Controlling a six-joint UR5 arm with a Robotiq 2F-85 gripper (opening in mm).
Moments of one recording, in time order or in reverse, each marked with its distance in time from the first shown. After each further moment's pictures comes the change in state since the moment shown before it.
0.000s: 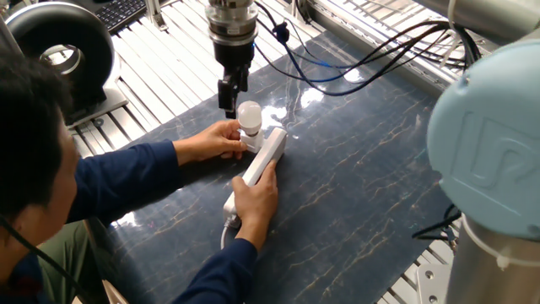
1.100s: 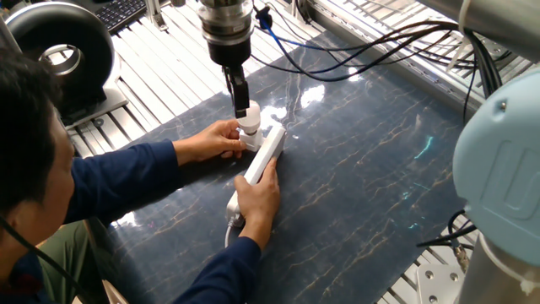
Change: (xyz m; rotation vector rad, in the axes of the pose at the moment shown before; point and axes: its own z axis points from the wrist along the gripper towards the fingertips) arm 0.003 0.021 -0.021 0.031 0.034 -0.495
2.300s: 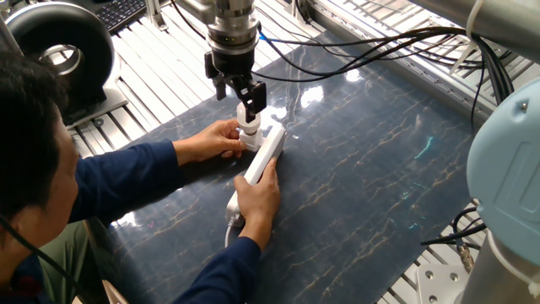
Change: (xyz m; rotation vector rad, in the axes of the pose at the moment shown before) arm 0.005 0.004 0.022 0.009 -0.054 -0.442
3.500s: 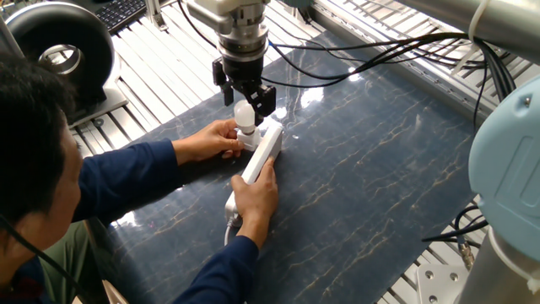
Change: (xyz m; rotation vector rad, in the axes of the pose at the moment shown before) arm 0.012 0.003 0.016 0.001 0.003 -0.042
